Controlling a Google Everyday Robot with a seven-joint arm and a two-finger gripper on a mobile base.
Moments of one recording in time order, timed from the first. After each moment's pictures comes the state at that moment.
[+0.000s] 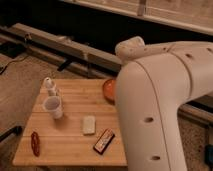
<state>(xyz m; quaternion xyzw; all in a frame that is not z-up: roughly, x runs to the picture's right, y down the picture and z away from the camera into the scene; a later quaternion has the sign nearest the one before) 0.152 -0.014 0.824 -0.23 0.24 0.48 0.81</state>
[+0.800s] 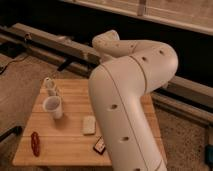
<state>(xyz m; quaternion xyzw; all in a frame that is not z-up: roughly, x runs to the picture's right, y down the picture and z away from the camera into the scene) 0.021 -0.070 0.878 -0.24 0.17 0.41 0.86</state>
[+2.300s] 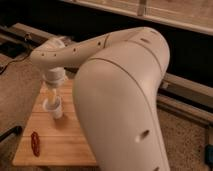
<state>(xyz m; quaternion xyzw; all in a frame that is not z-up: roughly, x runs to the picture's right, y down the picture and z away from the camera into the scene) -0.246 0.025 0.713 -0.28 -0.04 0.17 0.94</state>
